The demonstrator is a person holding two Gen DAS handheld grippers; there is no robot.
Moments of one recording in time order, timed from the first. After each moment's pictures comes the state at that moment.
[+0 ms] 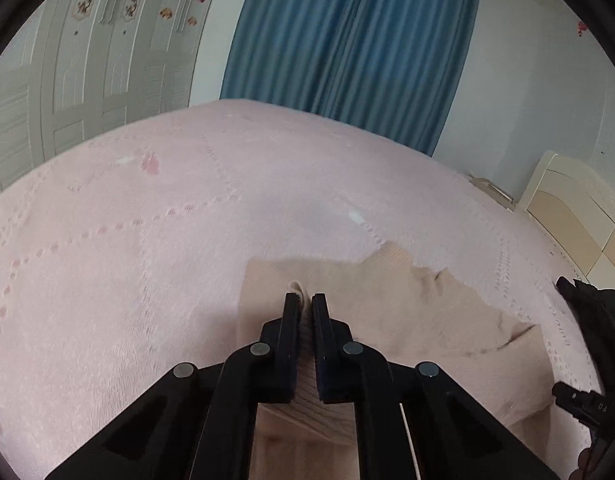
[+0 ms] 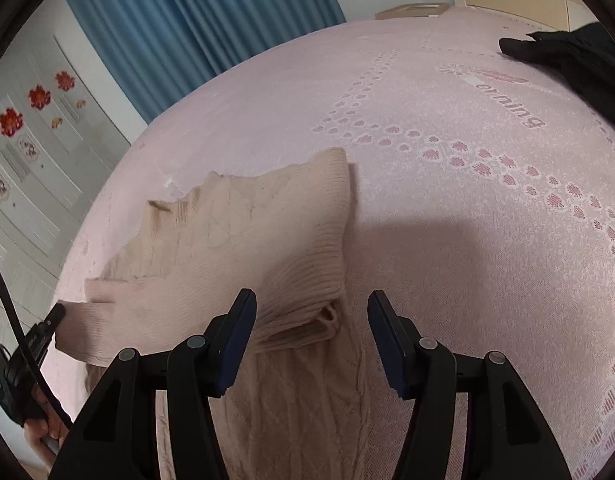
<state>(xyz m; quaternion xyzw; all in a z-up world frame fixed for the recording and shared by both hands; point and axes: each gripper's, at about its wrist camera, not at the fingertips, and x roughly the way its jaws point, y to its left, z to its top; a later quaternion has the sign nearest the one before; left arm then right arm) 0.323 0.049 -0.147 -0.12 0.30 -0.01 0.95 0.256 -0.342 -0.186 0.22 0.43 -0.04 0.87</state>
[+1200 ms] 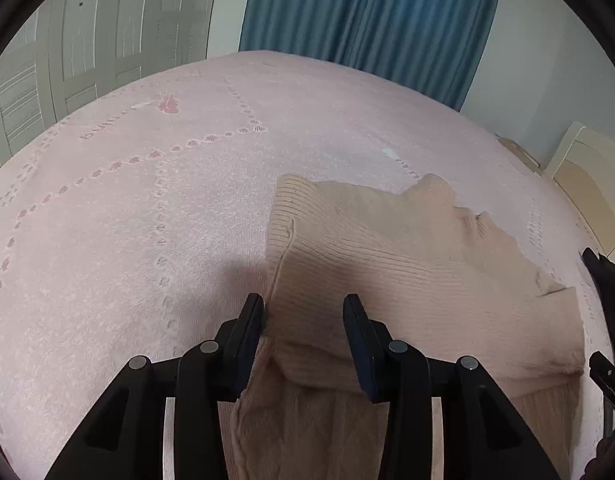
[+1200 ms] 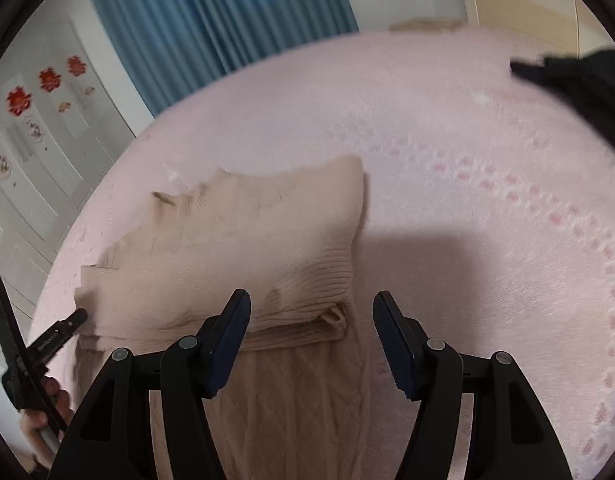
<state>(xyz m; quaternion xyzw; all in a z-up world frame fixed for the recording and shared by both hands) 0.306 0.054 -0.188 -0.12 0.39 0.02 0.91 0.242 -0.327 -0.179 0.17 0.41 -0.03 0.90</state>
